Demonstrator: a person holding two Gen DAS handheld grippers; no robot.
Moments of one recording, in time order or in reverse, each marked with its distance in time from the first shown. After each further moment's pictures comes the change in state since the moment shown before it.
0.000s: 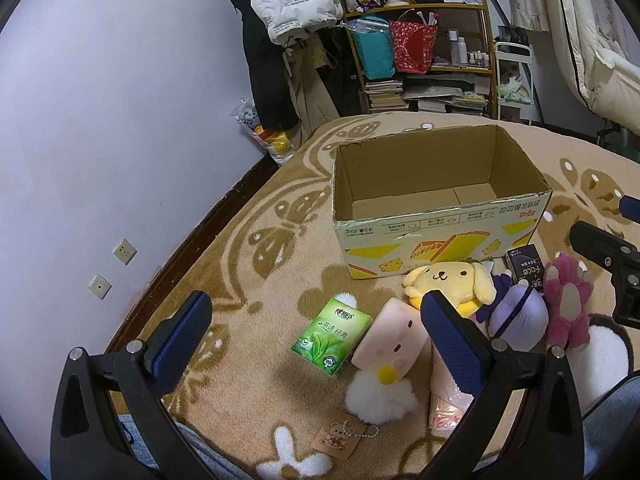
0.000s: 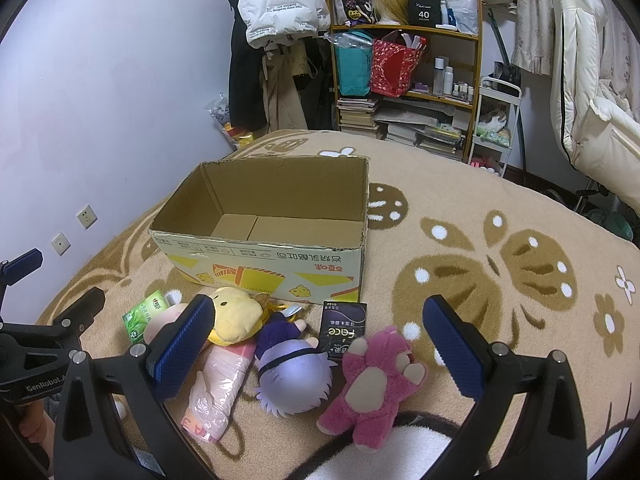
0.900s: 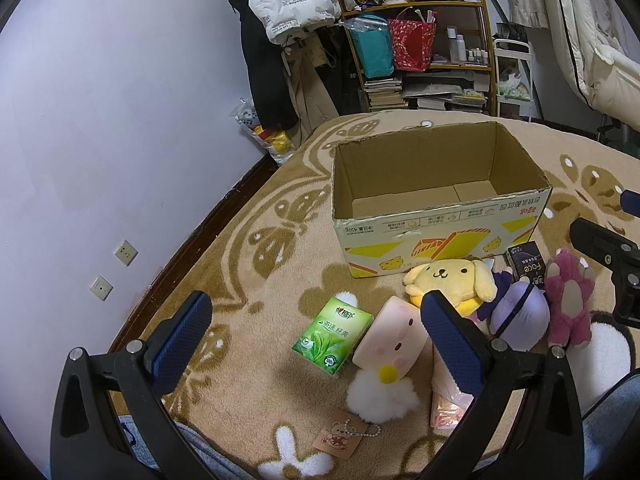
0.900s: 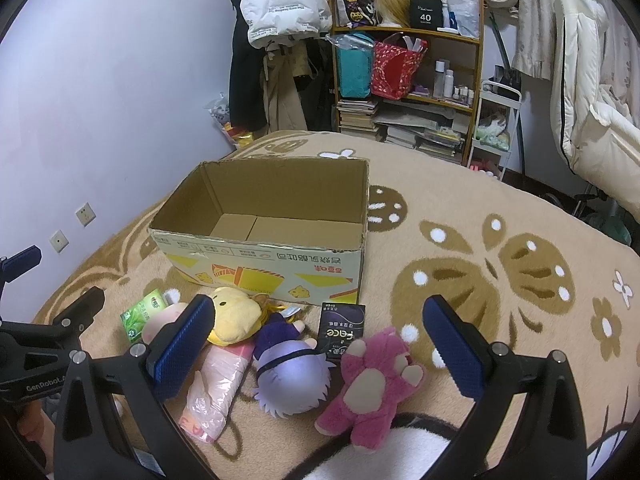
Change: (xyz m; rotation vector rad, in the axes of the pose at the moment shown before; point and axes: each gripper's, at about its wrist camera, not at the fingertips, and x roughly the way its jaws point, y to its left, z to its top) left arm 0.000 -0.001 0.000 0.014 0.006 0.004; right arm 0.000 0.002 0.000 -0.006 0.000 -0.003
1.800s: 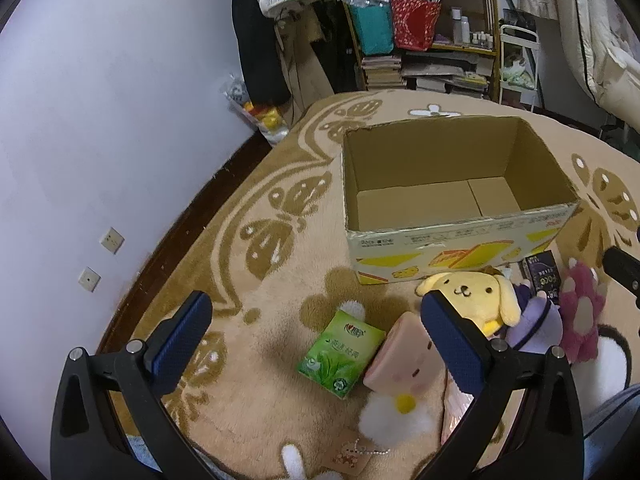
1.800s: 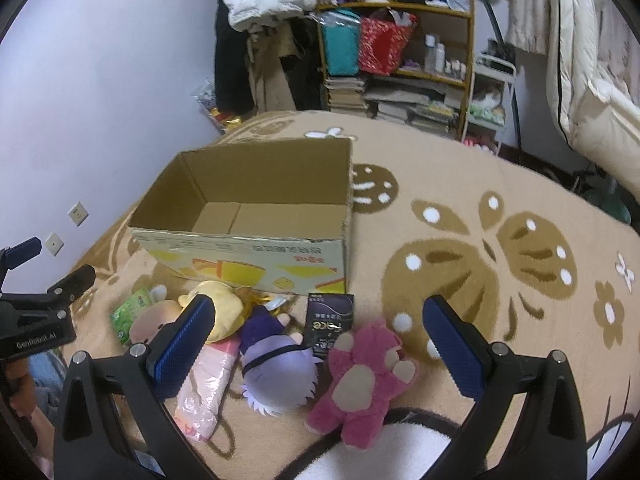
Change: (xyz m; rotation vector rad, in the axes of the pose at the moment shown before) left arm 0.047 0.018 0.034 -0.006 0.119 -0.051; right arm 0.019 -0.020 0.005 0.064 0.092 -0.012
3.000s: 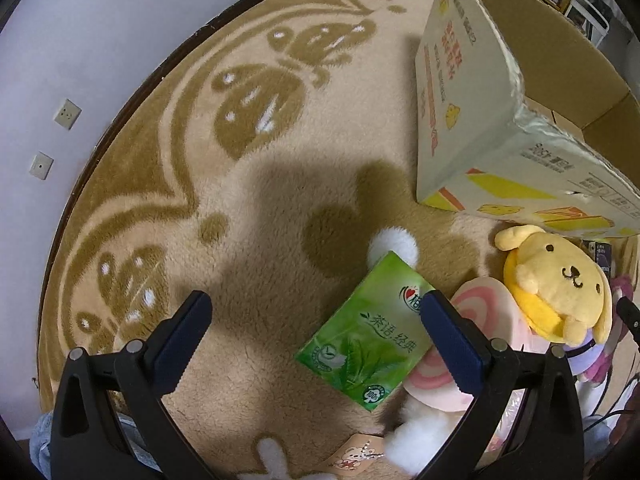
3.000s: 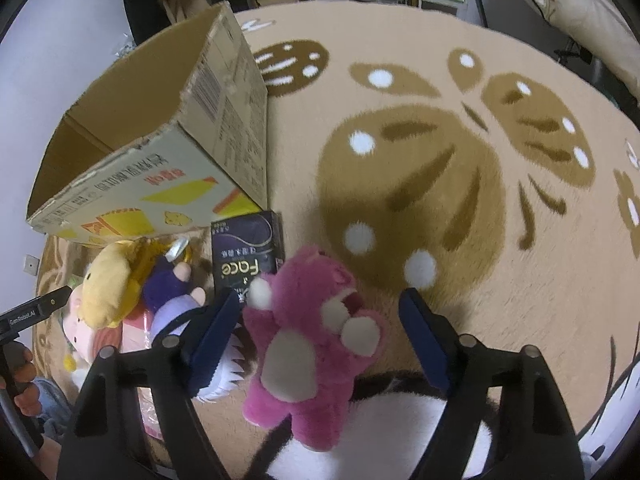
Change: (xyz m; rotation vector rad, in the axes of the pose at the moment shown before) left arm 0.141 0.031 -0.024 -0.175 0.475 -0.117; right arm 0.092 -0.060 -0.024 0.226 0.363 -0.071
